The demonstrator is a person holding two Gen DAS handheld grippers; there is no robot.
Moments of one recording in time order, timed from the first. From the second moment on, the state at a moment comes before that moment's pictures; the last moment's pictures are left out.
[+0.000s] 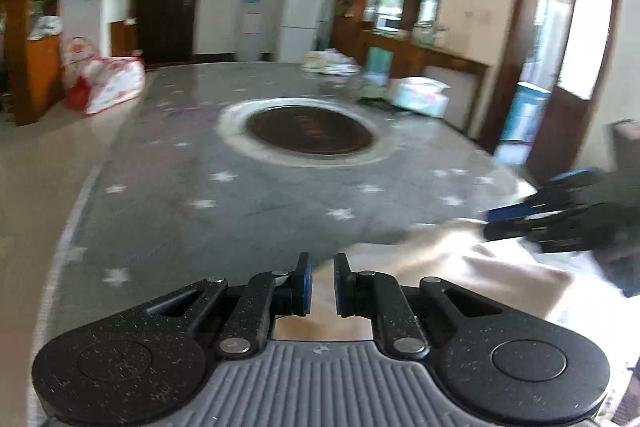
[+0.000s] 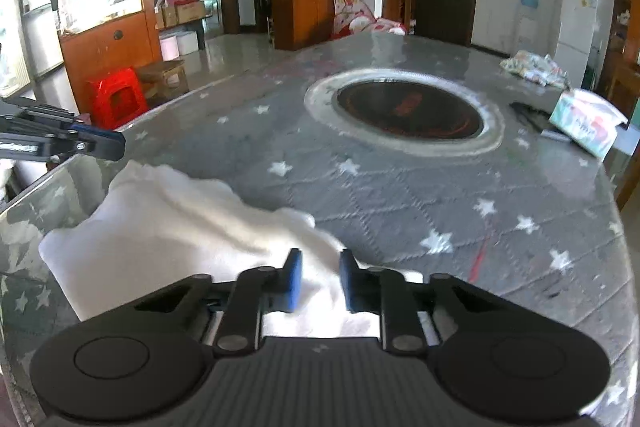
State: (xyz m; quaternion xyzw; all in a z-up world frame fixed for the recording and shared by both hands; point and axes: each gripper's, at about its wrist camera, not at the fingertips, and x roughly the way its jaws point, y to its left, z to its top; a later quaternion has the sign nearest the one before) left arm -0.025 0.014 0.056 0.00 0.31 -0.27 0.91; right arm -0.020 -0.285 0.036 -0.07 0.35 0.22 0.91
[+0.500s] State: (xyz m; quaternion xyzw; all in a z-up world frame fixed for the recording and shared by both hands) left arm -0.012 0.023 0.033 -0.03 0.35 -0.22 0.91; right arm -0.008 -0.279 0.039 -0.07 0.35 0.23 0.91
